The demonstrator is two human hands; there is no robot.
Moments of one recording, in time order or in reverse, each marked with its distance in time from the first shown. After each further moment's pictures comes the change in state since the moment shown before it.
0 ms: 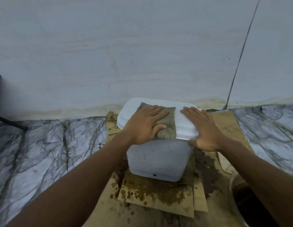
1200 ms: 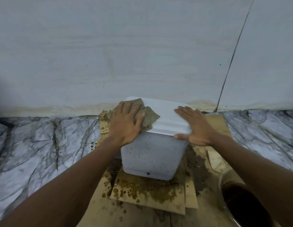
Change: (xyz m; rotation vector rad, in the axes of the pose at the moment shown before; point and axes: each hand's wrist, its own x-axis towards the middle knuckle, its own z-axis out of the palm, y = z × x) left_hand -0.027 -0.021 0.011 0.015 0.177 -0.467; right_hand 0.008 0.000 -0.001 -0.018 -0.023 0.040
